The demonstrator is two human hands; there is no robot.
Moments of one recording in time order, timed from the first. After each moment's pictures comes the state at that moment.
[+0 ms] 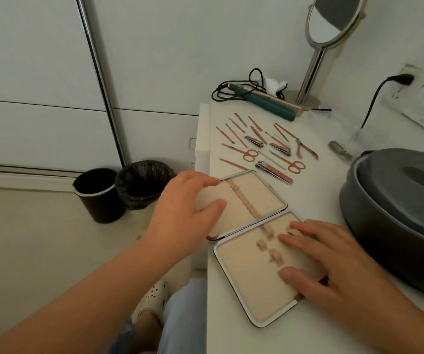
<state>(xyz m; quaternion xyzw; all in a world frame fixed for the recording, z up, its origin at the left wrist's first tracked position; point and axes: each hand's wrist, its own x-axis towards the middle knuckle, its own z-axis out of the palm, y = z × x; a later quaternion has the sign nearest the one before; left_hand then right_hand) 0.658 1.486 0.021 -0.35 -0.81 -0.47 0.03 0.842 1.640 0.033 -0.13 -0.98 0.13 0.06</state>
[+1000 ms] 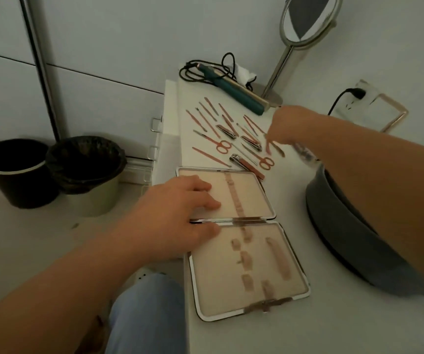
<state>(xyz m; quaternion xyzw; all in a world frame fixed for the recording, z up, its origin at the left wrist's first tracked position) 0.636 1.493 0.007 -0.54 -0.77 -0.33 -0.10 0.655 1.733 0.117 -0.36 -0.92 -0.10 -0.09</state>
